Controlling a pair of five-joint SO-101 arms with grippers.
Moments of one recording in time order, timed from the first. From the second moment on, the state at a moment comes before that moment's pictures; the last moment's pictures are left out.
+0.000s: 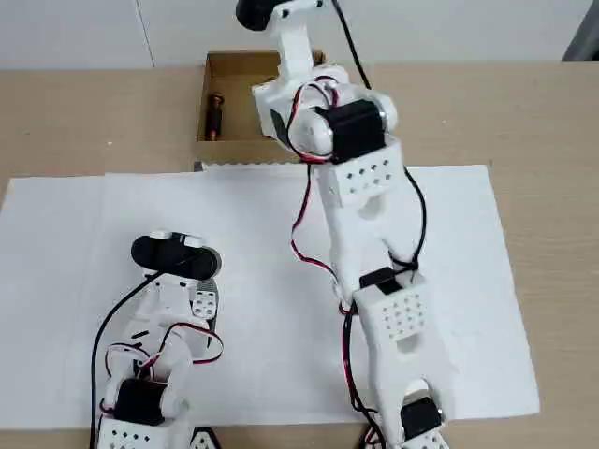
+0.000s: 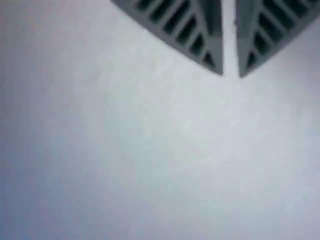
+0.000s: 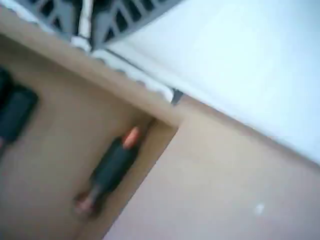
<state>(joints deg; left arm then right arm) 5.1 -103.4 95.7 54.2 0.0 -25.6 40.1 -91.8 95.2 -3.1</state>
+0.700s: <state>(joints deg) 5.1 -103.4 95.7 54.2 0.0 -6.1 -2.7 -62.3 96.3 0.5</state>
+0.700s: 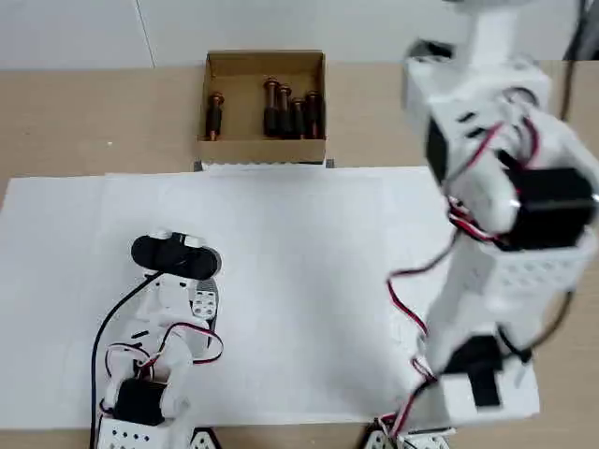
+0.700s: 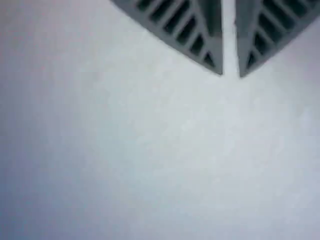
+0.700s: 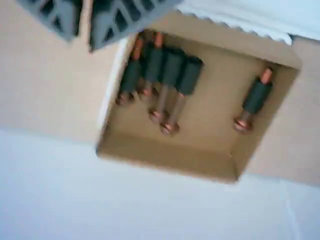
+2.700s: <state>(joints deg) 5.1 -103.4 95.7 54.2 0.0 -6.2 -92.7 92.5 42.4 -4.9</state>
